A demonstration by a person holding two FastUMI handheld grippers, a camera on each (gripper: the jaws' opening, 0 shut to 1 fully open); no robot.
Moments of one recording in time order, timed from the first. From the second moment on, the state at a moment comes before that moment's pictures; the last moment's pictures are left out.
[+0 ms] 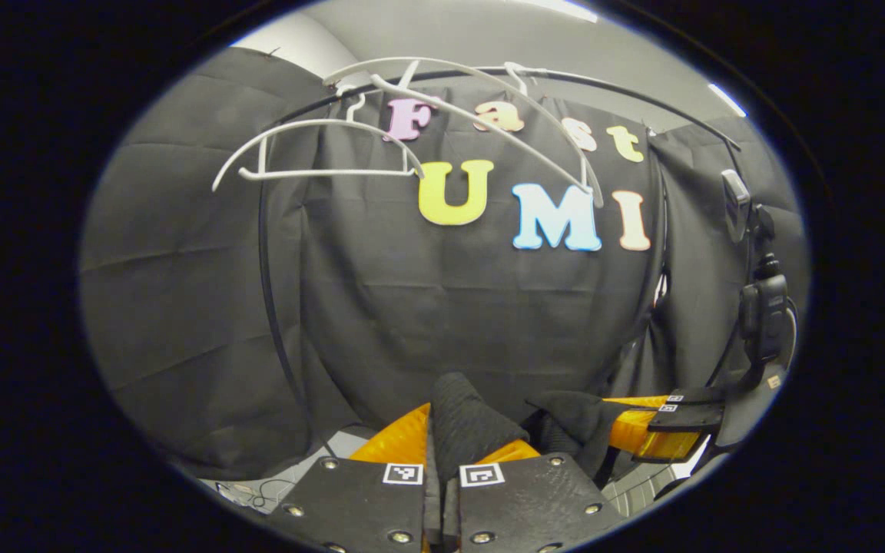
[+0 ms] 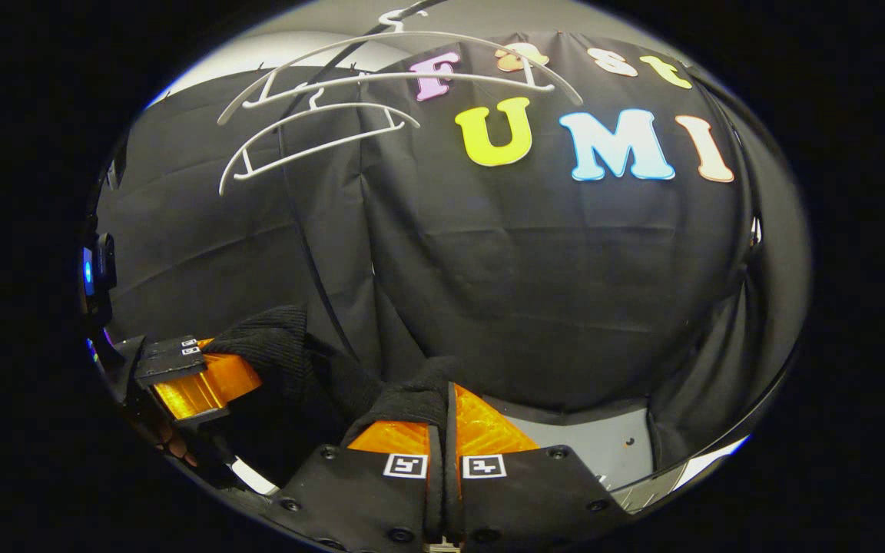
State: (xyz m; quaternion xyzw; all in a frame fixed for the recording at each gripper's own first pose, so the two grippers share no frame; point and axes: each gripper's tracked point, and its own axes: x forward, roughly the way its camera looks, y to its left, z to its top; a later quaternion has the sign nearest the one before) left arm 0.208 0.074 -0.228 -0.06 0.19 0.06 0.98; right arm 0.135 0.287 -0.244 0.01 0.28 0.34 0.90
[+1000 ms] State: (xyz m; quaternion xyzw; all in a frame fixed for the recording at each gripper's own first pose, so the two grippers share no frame) left arm 0.201 0.057 -0.360 -0.02 0.36 0.09 0.93; right arm 0.095 0.234 -0.366 -0.05 0.41 0.28 0.87
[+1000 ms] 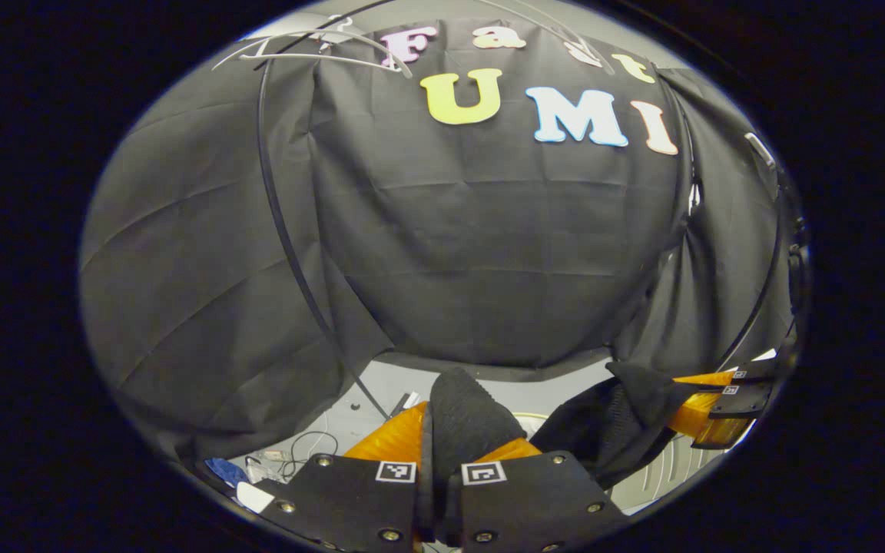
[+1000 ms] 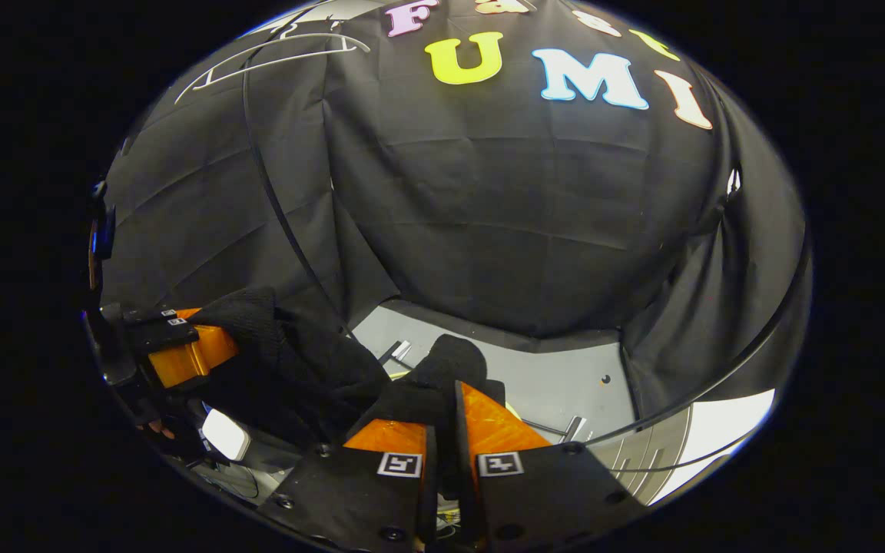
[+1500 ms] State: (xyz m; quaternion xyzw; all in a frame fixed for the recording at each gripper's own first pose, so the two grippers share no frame) left arm 0.167 0.060 -0.351 0.01 0.36 0.05 0.93; right arm 0.077 0.240 -0.342 -0.06 0.39 0.30 0.87
